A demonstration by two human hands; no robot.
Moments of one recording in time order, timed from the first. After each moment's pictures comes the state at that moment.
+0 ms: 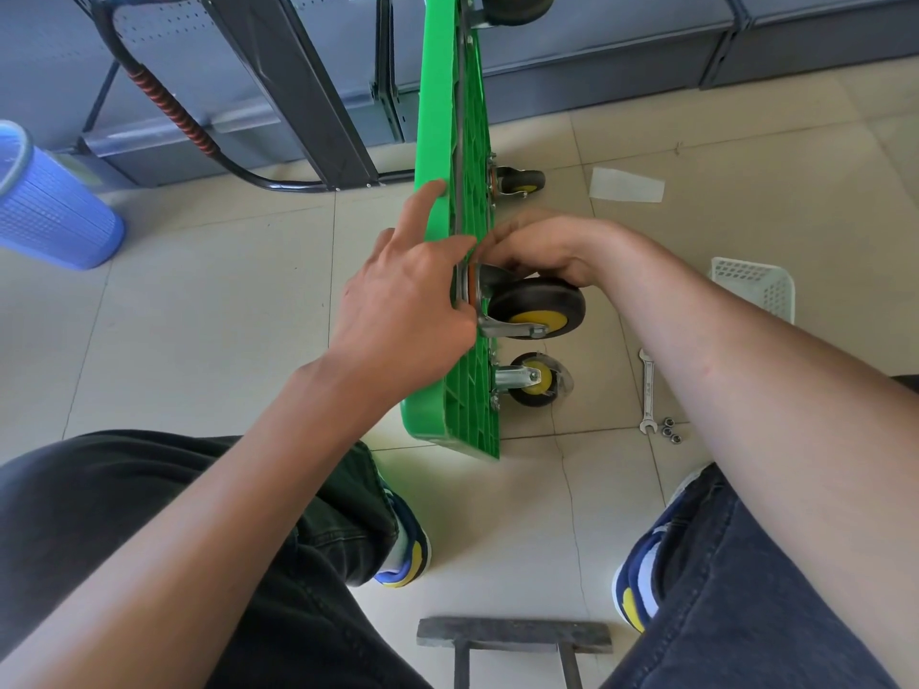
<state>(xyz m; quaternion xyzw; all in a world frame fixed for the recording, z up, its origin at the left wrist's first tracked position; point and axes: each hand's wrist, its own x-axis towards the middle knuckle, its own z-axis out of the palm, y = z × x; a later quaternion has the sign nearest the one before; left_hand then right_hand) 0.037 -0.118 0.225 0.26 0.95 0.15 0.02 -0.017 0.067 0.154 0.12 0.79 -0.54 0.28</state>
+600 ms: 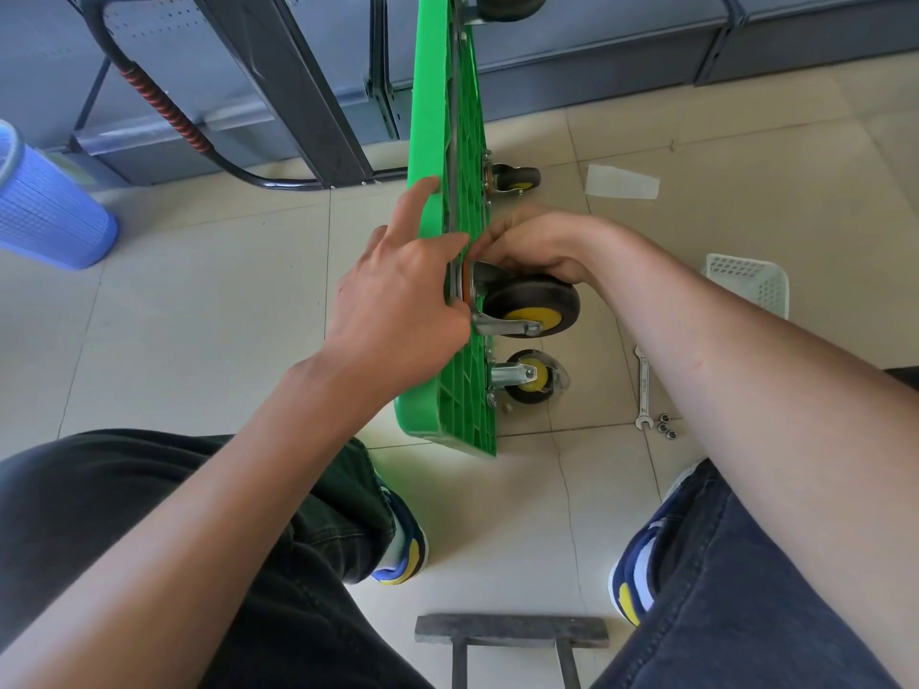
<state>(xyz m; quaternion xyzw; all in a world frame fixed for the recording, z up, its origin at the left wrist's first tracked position) 0.036 -0.118 0.223 0.26 0.95 0.15 0.01 -0.018 0.067 0.153 0.14 0.77 -0.56 0.29</state>
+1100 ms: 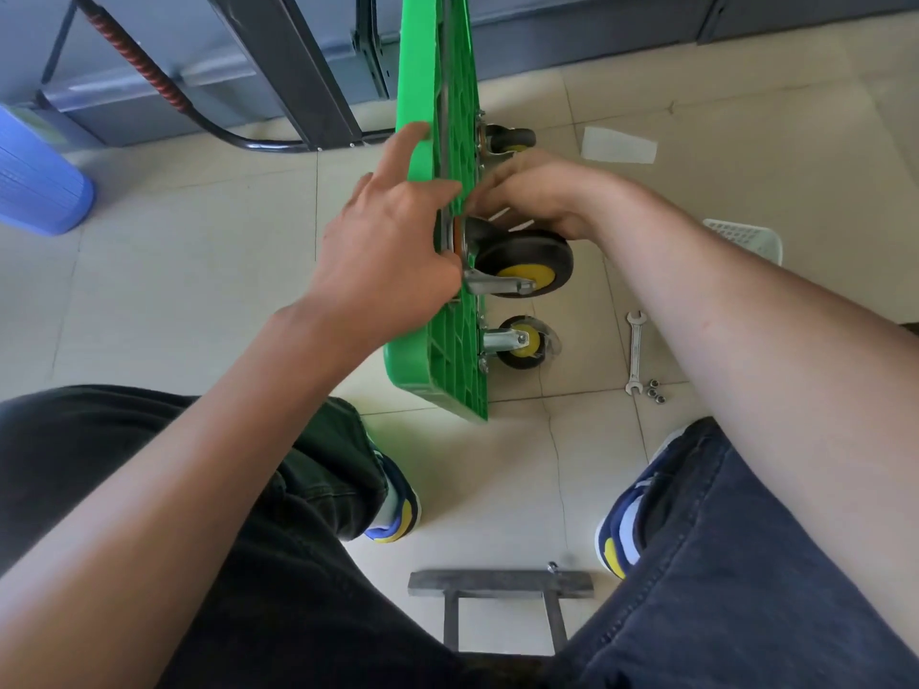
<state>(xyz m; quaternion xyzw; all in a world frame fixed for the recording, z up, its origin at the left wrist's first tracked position) 0.035 -0.117 0.225 0.26 0.96 0.14 0.02 -0.009 0.071 0.158 0.15 0.79 -0.55 0.23</state>
